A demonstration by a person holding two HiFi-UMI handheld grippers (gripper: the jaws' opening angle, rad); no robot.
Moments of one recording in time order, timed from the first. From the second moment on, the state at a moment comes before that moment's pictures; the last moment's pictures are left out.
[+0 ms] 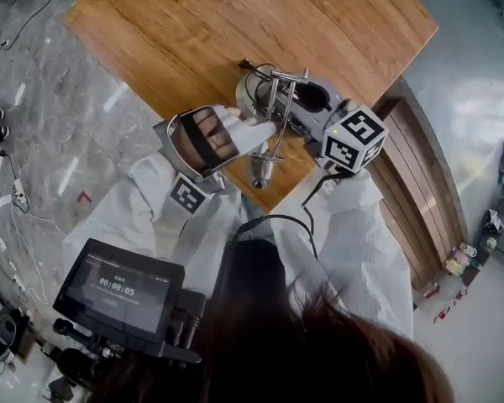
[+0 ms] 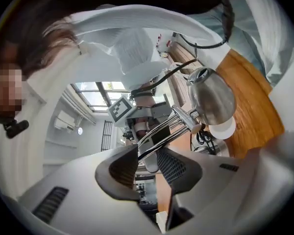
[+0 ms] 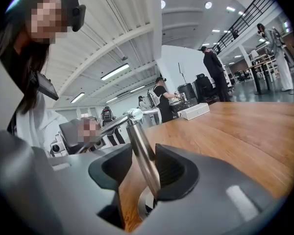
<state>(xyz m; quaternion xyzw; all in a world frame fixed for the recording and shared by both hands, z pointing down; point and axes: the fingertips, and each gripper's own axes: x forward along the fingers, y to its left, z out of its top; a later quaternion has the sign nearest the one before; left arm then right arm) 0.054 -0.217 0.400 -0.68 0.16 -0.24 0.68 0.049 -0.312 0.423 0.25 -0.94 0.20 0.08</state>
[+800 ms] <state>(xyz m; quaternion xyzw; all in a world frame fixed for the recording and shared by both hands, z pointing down) 0.055 -0.227 0.399 -0.65 0.21 -0.18 0.71 0.053 -0.311 0.413 0.28 -0.94 0.20 0.09</state>
